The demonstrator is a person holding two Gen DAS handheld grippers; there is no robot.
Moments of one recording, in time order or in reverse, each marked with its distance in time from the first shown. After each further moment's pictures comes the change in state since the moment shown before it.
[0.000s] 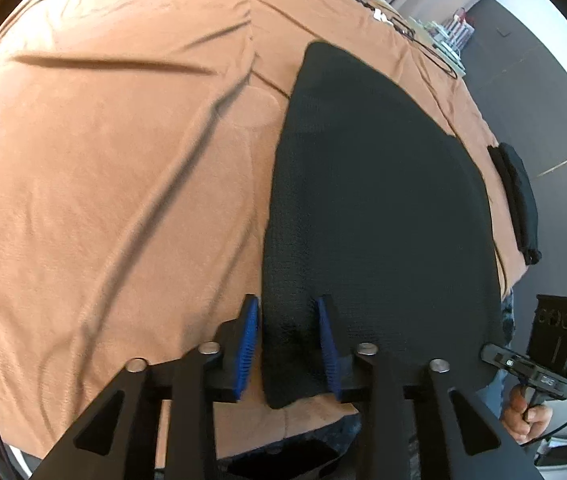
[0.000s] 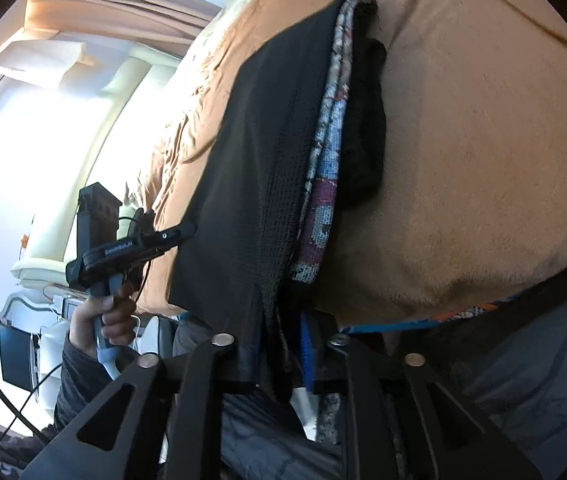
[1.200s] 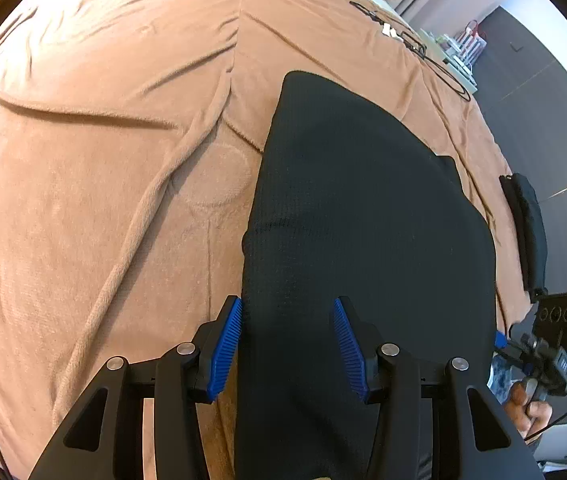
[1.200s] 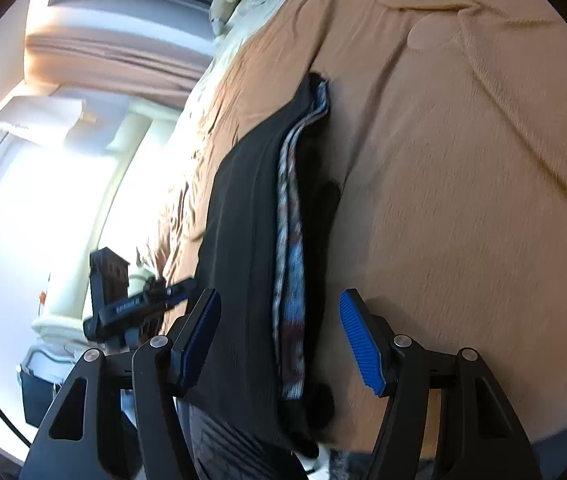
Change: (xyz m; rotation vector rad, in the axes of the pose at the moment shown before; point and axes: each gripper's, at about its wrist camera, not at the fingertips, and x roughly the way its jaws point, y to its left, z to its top) left arm 0.026 -0.023 0.051 -0.039 -0.018 0.019; right arm -0.021 -0.042 0.044 0.083 -0.124 0.066
